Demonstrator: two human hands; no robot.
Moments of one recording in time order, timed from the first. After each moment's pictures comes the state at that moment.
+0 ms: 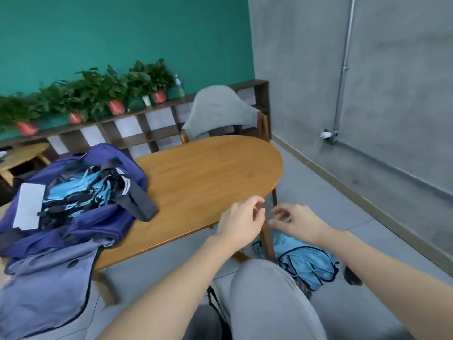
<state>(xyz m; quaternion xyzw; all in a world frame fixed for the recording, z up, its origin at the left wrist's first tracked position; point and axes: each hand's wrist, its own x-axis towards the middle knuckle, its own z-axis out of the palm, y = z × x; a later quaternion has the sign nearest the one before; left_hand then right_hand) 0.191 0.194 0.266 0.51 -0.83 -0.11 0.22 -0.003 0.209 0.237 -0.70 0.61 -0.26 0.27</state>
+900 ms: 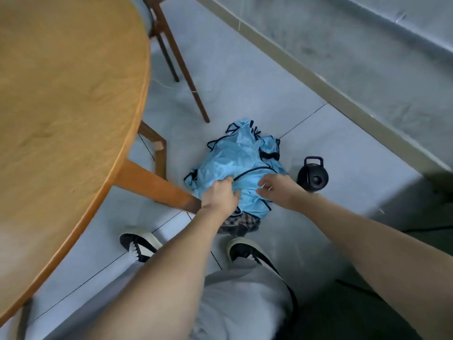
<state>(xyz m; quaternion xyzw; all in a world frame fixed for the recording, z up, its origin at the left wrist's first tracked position) 0.004 0.017 -0.049 0.55 -0.79 -0.23 -0.12 -0.176 0.081 -0.069 -0.50 0.73 -0.10 0.44</state>
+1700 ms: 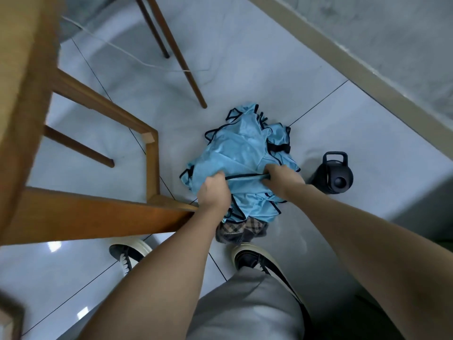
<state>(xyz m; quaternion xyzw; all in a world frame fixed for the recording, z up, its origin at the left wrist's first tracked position) 0.001 -0.040 -0.138 0.62 -0.75 -0.20 -0.11 -0.185 0.014 -0.167 -0.51 0.77 -0.01 0.38</state>
